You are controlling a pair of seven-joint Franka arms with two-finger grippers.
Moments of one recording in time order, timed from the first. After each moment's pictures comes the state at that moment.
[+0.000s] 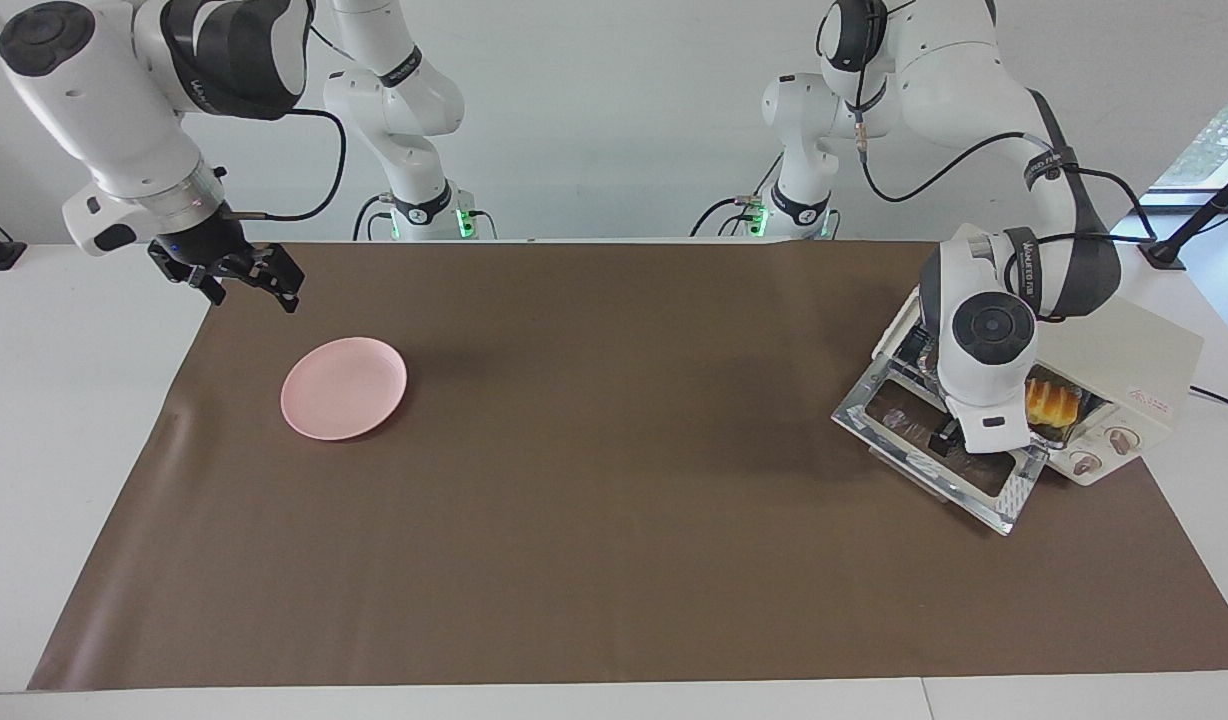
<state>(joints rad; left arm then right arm) -0.21 0.43 0.11 -1.57 0.40 1.77 -0.90 -0.12 0.02 0.03 -1.65 -0.01 1.61 0.06</state>
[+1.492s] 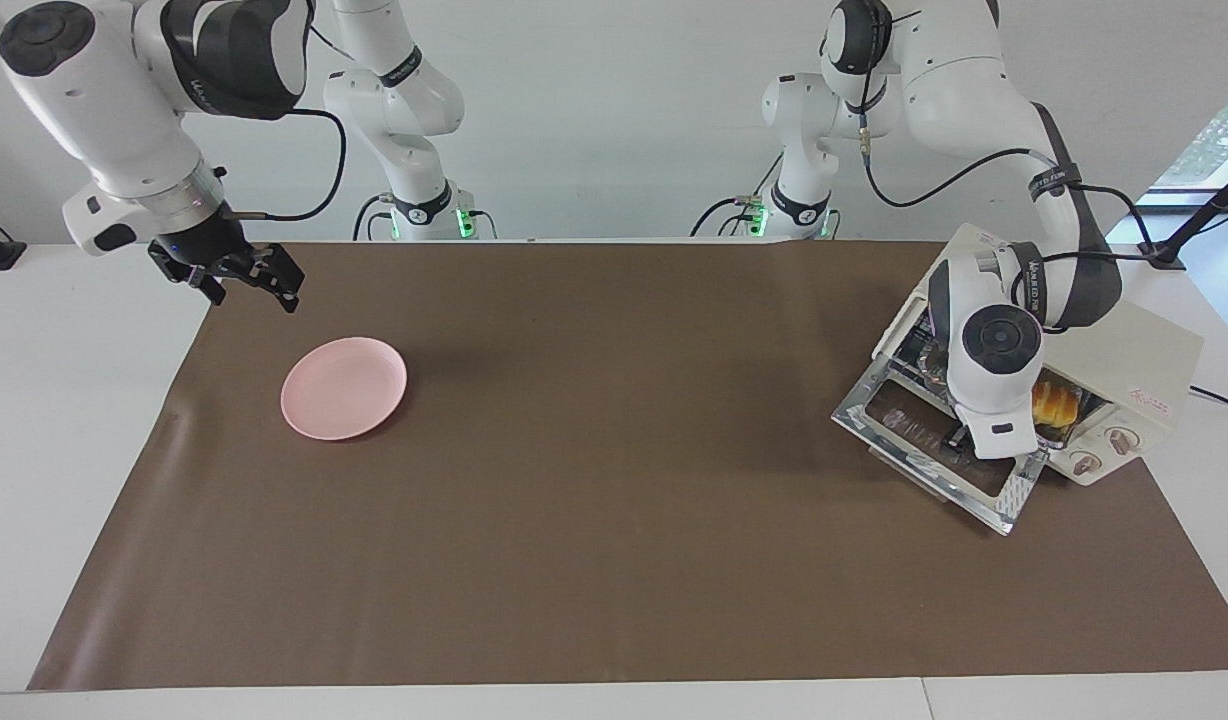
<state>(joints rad) -0.21 0.43 0.16 -1.64 0.40 1.87 -0.90 -0.12 0.02 0.03 -1.65 -0.01 1.61 0.06</state>
